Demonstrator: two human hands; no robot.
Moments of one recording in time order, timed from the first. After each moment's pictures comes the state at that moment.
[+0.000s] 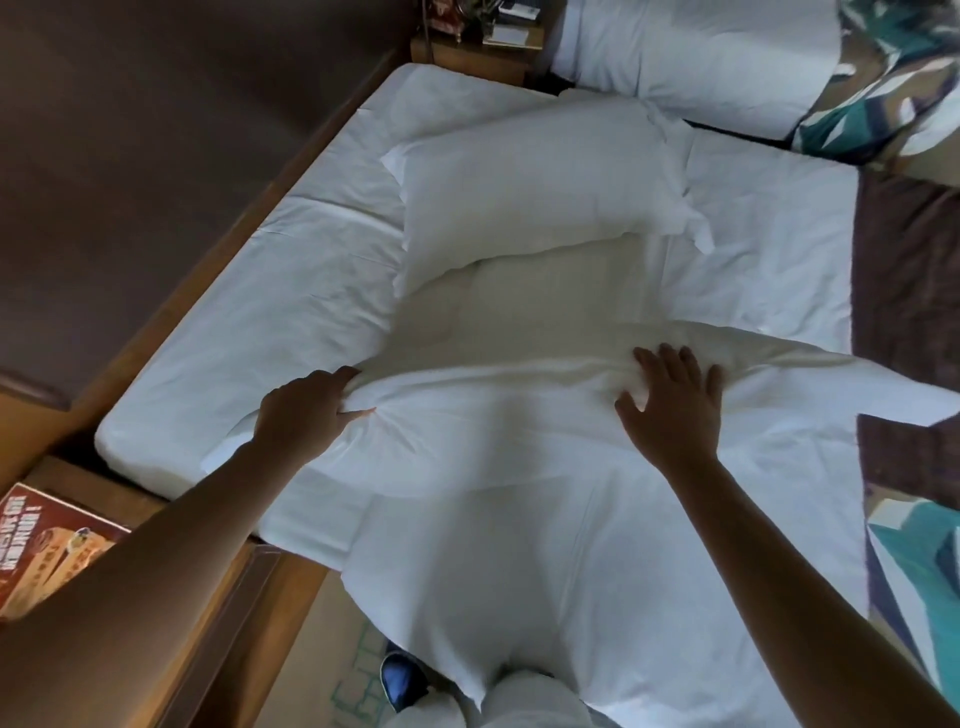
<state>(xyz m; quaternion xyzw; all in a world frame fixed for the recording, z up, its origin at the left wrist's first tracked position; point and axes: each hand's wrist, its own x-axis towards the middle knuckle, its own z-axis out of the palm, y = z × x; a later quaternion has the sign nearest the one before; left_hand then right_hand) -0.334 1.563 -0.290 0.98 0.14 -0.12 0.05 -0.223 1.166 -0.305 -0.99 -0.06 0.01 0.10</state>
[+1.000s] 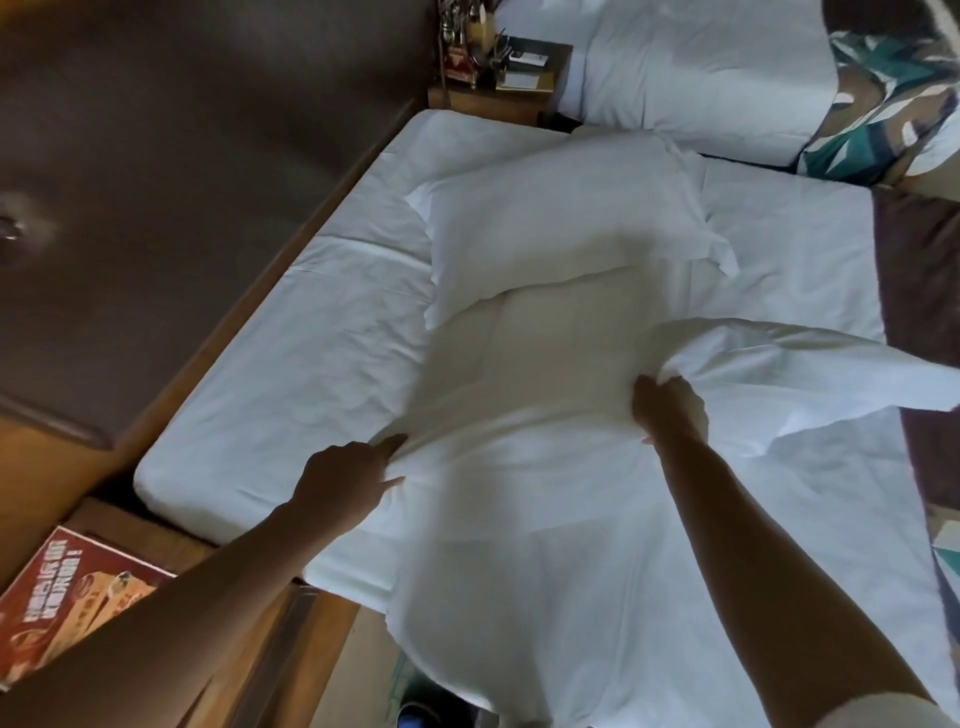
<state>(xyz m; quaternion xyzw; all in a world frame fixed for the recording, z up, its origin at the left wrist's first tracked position) -0.369 1.594 -0.308 0.98 0.04 -0.18 -0.03 -0.197 1.255 -0.309 -0.90 0.26 0.14 0.33</state>
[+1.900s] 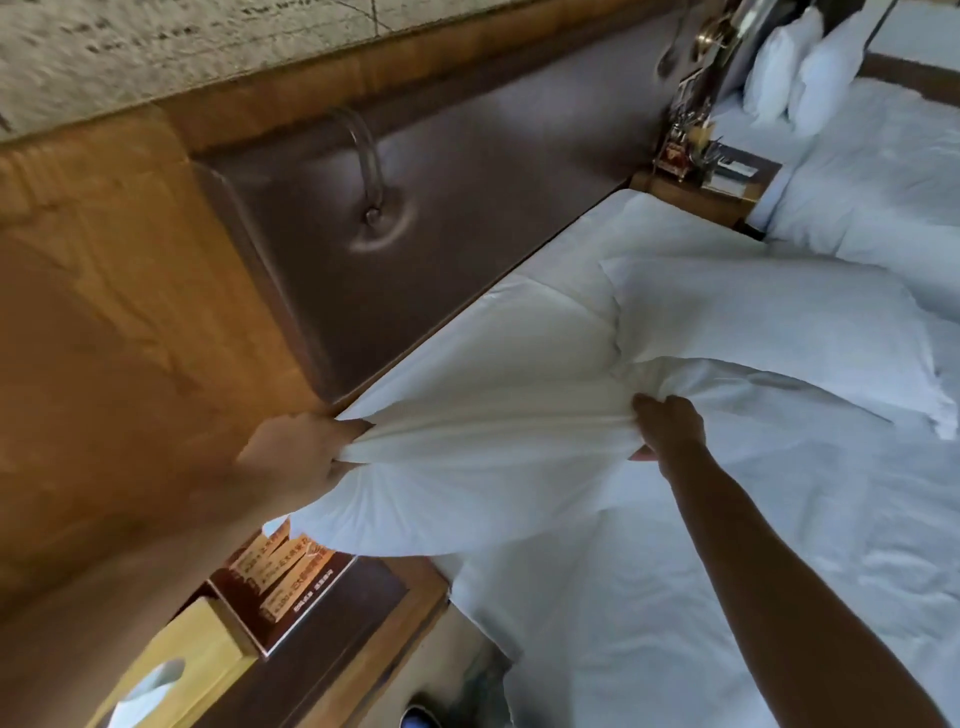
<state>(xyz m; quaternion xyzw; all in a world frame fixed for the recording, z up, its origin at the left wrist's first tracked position) -0.547 1.878 -0.215 0.98 0.19 -0.06 0.03 -0.258 1.574 -0.261 -0.90 0.06 0.17 0.40</state>
